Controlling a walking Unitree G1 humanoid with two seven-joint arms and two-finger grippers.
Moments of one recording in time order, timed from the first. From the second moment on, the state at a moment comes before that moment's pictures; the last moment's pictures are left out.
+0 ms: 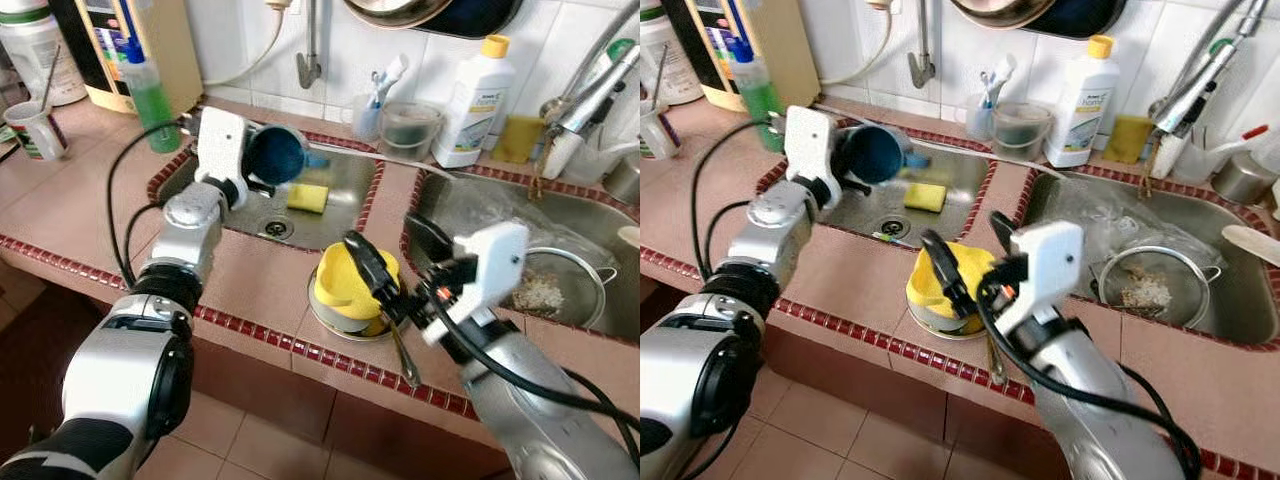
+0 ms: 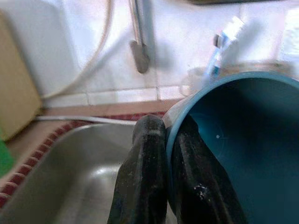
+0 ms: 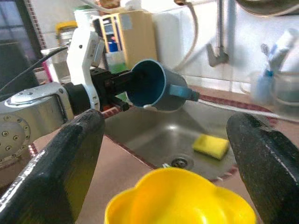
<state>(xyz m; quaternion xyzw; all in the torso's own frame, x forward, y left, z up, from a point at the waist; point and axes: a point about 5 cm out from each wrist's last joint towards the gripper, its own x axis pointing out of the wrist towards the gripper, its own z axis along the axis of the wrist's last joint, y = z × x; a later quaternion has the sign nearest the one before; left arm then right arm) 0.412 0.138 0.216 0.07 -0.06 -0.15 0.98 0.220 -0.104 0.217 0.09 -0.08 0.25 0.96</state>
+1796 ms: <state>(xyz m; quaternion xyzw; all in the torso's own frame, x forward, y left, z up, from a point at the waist) 0.418 0.138 0.210 0.16 0.01 -0.13 0.98 0.172 -0.103 0.223 0.13 -0.04 0.19 0.97</state>
